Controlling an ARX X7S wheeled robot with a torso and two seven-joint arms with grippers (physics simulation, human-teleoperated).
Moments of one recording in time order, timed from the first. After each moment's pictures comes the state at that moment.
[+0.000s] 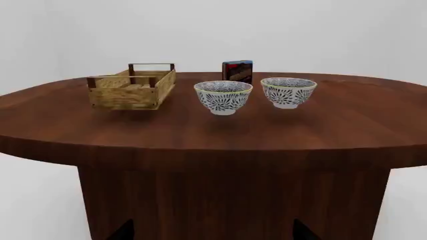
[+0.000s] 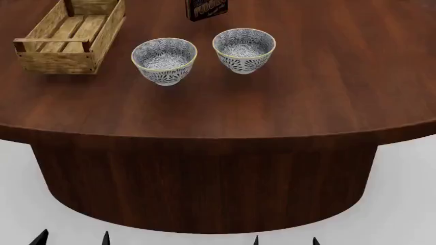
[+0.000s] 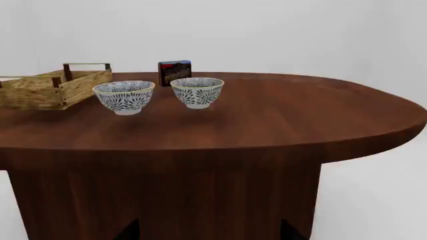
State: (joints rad) left arm 0.00 0.00 0.00 0.00 0.00 0.00 0.00; right arm 0.00 0.00 0.00 0.00 0.00 0.00 0.00
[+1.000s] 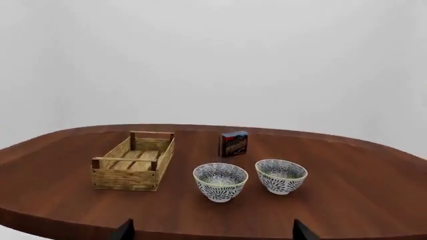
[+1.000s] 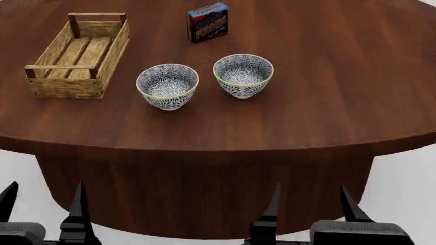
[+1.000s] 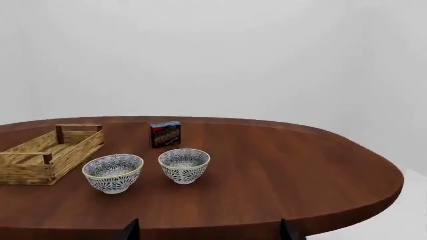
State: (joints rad) left arm -0.07 -0.14 0.04 0.30 -0.19 -0.20 -0.08; right arm 0.15 0.37 -0.26 -0.27 0.34 0.19 0.36
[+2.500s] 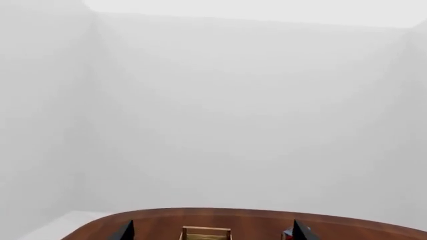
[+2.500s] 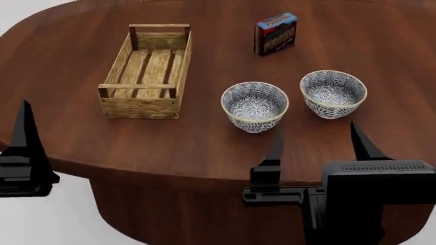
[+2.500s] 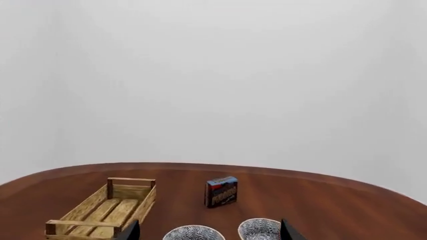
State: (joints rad) left arm -0.26 -0.24 0.00 0.67 -0.32 -0.47 -0.22; right arm 0.35 0.45 -0.23 -0.48 0.45 0.43 0.39
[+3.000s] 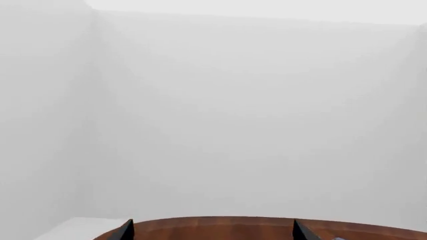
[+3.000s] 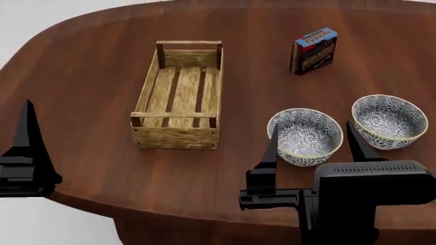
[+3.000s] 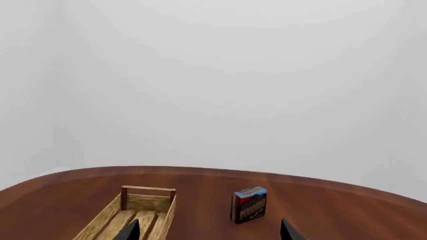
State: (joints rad) left arm -0.26 -0.25 0.02 0.67 -0.33 -0.46 -0.24; right arm 0.35 0.45 -0.26 -0.48 0.43 0.43 0.40
